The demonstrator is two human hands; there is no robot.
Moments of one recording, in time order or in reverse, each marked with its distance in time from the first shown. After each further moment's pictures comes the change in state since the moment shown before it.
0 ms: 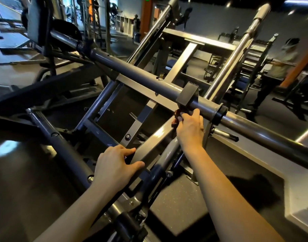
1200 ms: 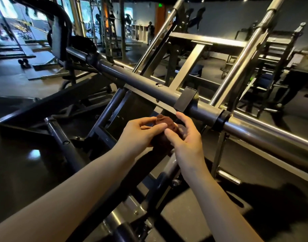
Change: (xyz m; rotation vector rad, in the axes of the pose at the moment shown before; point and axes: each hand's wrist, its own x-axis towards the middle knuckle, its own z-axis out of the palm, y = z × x) left_hand 0.064 0.110 -0.015 -0.801 -0.148 -0.147; right_hand -0.045 -0.021 -0.066 1.064 -0.355 0.133
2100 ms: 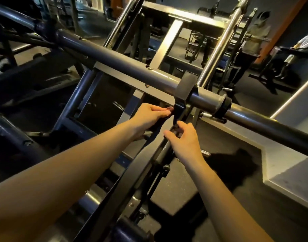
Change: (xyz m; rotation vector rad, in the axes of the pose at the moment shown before) left_hand 0.123 -0.049 -0.007 0.112 -0.276 -0.074; right_hand 0.031 0.042 0.025 -0.554 0.260 0.291
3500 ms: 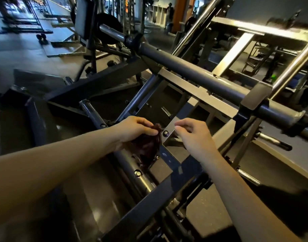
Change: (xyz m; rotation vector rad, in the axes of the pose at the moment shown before) left_hand -0.164 -0.033 -0.157 0.060 0.155 -0.297; right_hand -0.046 -0.066 0.087 -0.088 -0.297 -0.363
